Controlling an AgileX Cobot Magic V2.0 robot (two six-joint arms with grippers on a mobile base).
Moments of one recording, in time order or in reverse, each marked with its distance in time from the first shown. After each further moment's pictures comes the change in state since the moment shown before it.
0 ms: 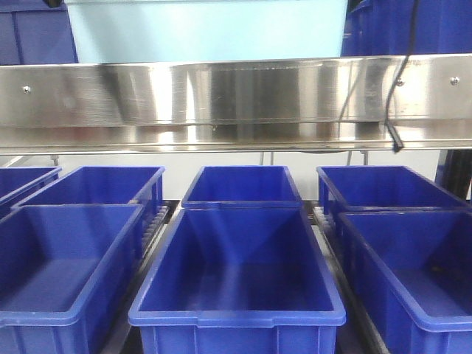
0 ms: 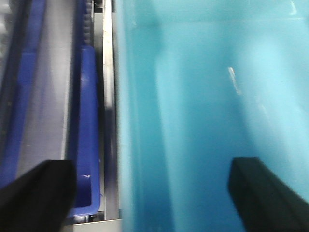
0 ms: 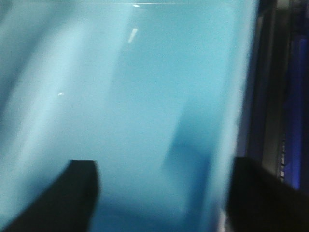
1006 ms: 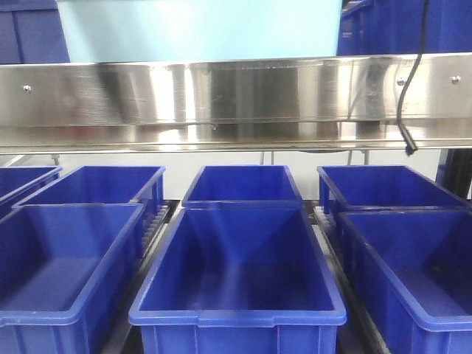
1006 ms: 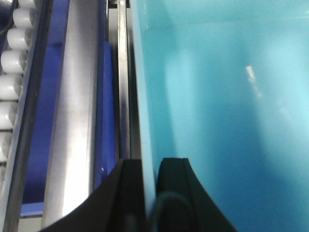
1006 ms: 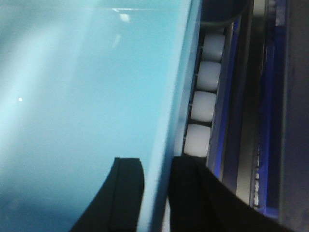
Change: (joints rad) left arm 0.007 -0.054 0.017 0.016 0.025 0.005; right arm -0.003 -0.032 0.014 -0.062 -0.014 -0.017
